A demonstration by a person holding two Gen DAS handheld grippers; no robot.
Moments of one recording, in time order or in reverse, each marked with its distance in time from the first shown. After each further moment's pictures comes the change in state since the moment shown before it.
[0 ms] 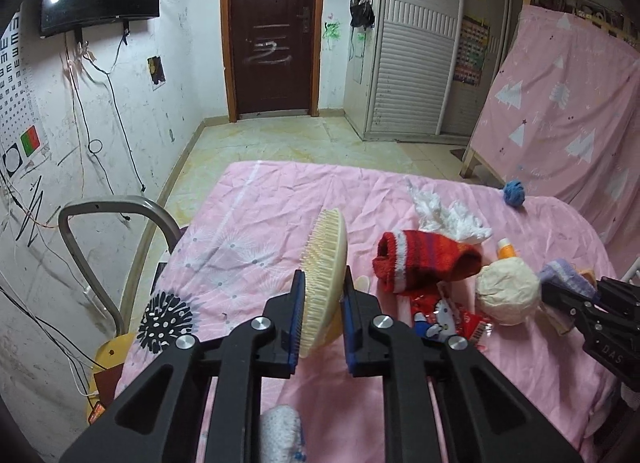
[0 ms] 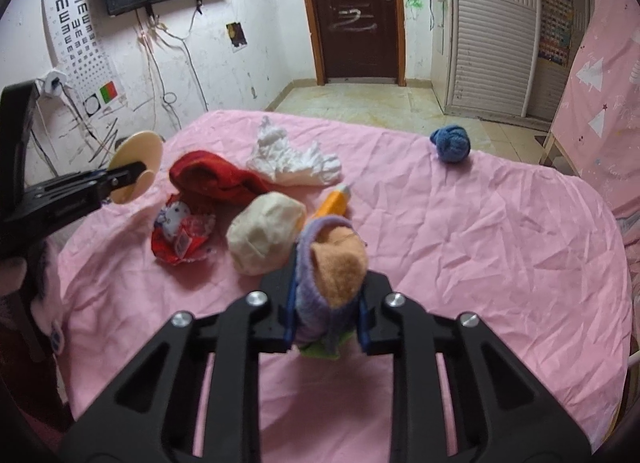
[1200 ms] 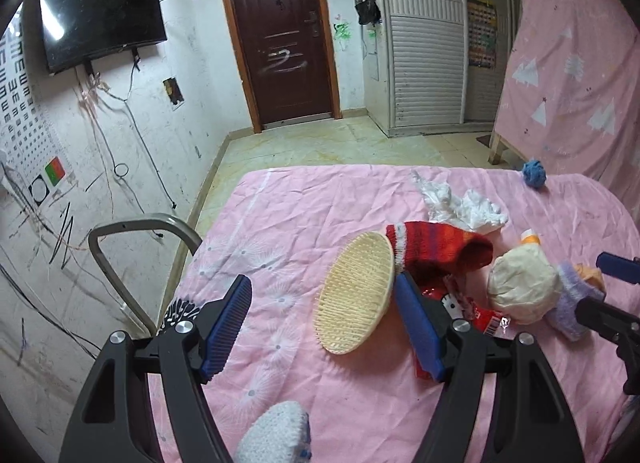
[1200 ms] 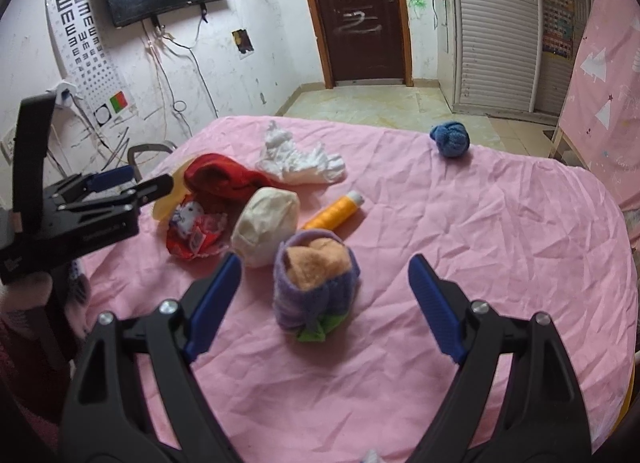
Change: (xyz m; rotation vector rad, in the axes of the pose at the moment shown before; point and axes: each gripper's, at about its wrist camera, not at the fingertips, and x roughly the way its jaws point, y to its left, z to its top) left arm 0.006 -0.024 -0.003 0.100 -0.003 0.144; right arm -0.010 -0.007 -0.006 0.026 -0.002 0.050
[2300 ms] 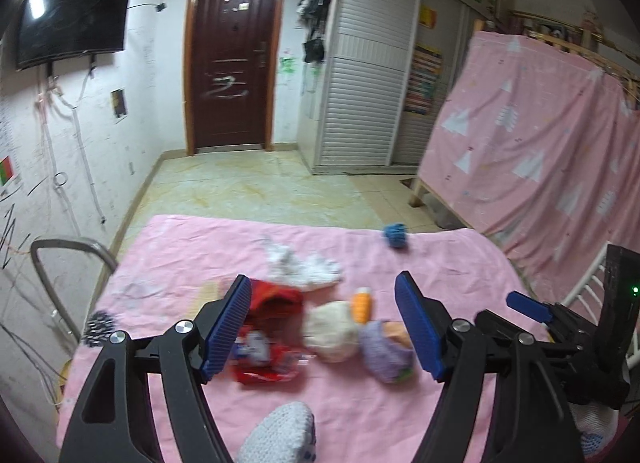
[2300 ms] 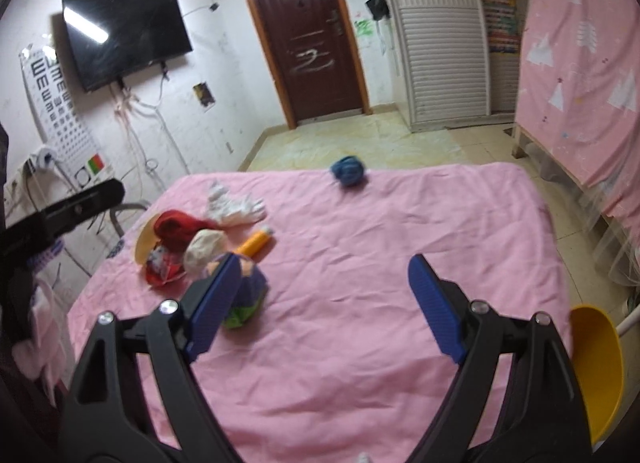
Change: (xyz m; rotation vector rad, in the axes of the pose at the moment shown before) left arm -0.077 -0.057 0.029 -0.095 -0.118 -0.278; right arm -0.064 -0.062 -0.010 0.145 -0.143 -0.069
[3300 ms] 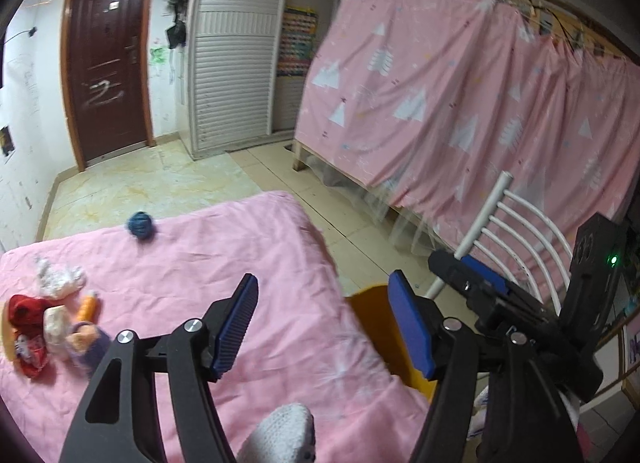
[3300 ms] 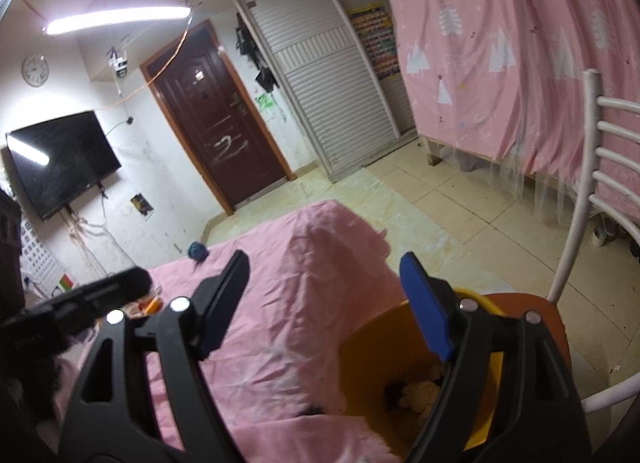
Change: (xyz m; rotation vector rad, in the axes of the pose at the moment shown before) left arm 0.020 -0.251 -0.029 0.218 0.108 -0.336; right arm -0.130 -0.189 -0.042 0.330 -0.259 -0.159
